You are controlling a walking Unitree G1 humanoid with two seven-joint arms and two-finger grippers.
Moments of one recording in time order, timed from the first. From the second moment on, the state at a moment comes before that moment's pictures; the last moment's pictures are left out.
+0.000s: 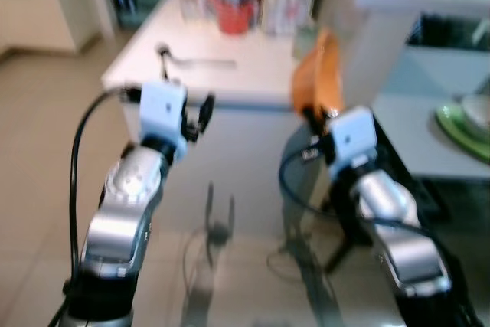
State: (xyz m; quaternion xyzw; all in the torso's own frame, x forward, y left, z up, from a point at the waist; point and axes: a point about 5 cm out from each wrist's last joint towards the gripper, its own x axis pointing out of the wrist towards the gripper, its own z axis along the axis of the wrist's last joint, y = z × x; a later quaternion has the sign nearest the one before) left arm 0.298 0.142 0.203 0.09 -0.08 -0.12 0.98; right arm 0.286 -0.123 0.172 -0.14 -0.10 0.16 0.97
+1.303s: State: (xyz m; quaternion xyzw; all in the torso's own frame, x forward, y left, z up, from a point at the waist) left arm 0.303 0.134 0.192 0.13 -0.07 -0.14 0.98; right arm 0.297 -0.164 0.167 -0.18 -0.06 0.07 0.98
